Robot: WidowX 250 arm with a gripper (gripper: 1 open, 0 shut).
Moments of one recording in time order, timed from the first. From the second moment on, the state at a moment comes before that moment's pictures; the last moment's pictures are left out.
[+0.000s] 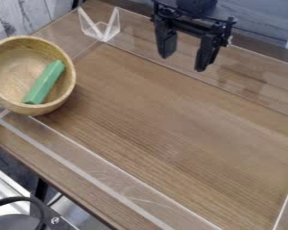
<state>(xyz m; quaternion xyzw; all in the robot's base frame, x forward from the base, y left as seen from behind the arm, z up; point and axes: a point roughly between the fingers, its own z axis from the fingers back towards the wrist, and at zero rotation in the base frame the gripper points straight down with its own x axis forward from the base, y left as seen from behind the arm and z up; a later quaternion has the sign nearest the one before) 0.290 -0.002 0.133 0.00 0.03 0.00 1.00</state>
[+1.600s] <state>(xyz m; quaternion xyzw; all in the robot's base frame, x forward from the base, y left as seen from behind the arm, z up) 0.213 0.197 0.070 0.02 0.06 0.10 0.99</state>
